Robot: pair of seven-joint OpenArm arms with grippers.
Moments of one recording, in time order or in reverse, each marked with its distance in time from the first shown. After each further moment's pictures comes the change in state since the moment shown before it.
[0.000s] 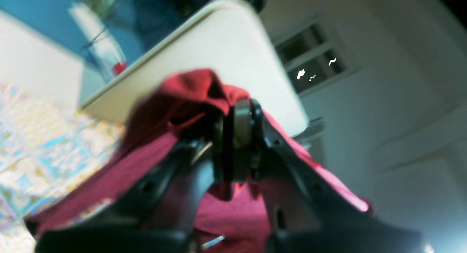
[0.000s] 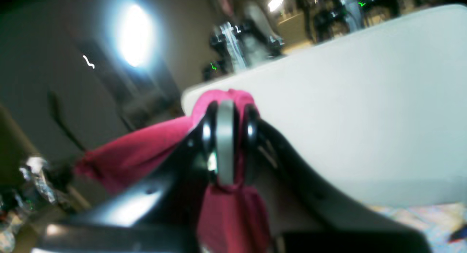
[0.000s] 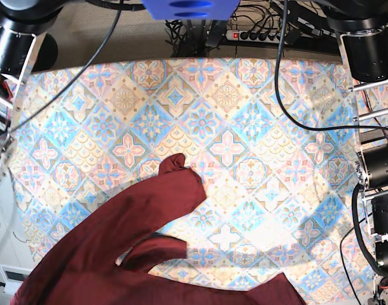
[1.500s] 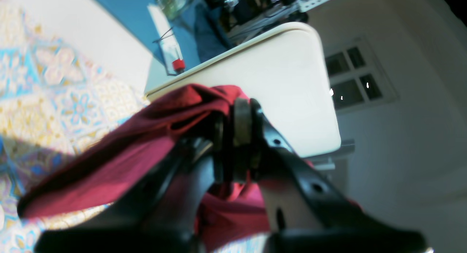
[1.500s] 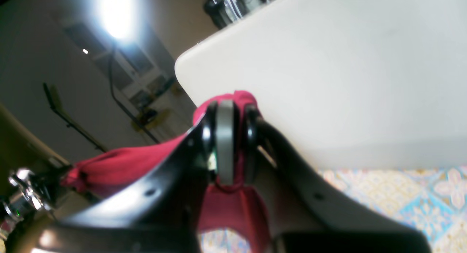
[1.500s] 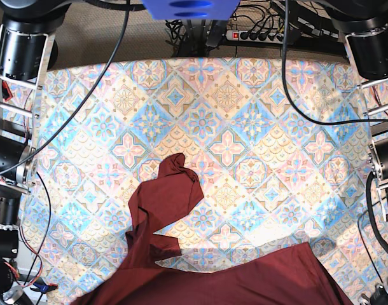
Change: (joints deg) left arm 1.3 -6.9 0.2 -1.6 0.6 0.9 4.5; right arm 0.9 -7.8 -4.7 -7.8 -7.1 -0.2 4.5
